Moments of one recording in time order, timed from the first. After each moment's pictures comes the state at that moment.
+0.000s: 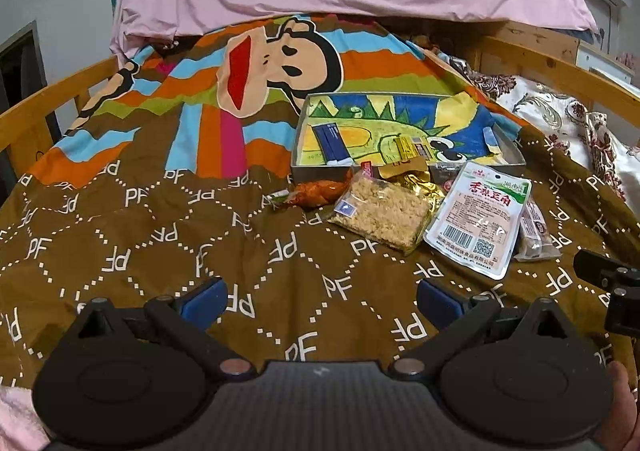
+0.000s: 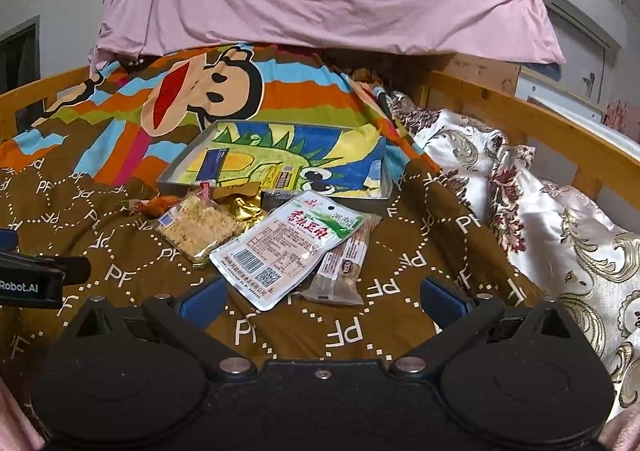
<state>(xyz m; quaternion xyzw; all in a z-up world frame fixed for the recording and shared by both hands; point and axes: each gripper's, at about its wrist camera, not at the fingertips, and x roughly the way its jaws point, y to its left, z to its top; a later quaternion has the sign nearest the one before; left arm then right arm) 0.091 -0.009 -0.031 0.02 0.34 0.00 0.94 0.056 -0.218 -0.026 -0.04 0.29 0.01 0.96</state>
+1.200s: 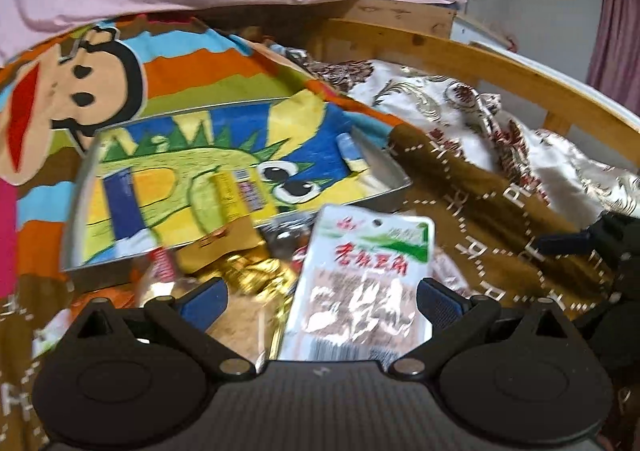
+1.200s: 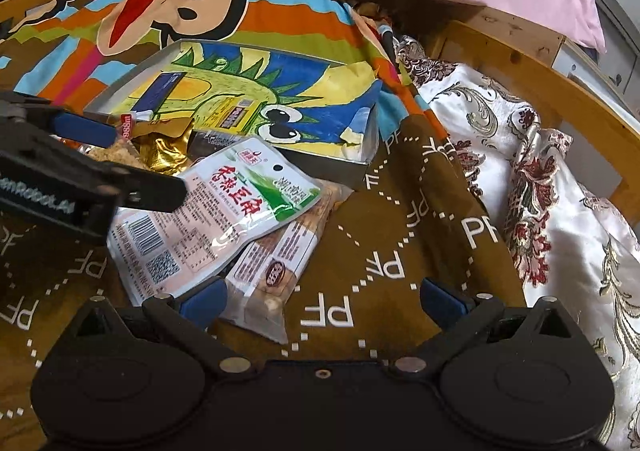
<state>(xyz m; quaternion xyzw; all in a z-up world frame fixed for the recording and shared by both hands) 0.242 -0.086 -0.067 0.03 0.33 -0.27 0.91 0.172 -0.251 -0.075 -0.12 0.37 0.00 0.92</state>
